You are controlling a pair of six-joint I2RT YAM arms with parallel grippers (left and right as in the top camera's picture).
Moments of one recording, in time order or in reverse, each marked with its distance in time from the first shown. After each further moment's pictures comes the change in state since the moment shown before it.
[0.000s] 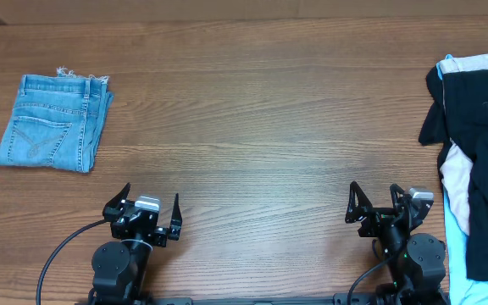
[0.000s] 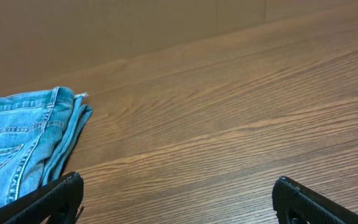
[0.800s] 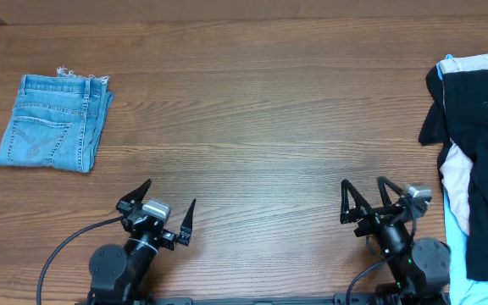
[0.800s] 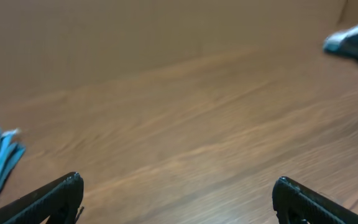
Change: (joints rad) left arm 0.000 0.000 0.003 0.095 0.256 -0.090; right arm 0.000 0.000 -0.010 0.209 -0.179 0.112
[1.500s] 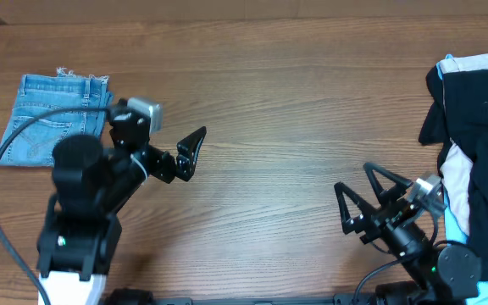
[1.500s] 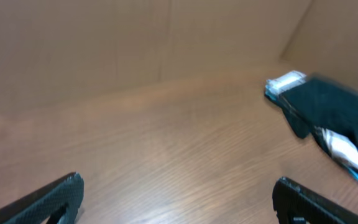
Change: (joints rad) left arm 0.000 0.884 0.836 -0.141 0.177 -0.114; right arm 0.000 0.183 0.229 0.125 -0.283 0.113
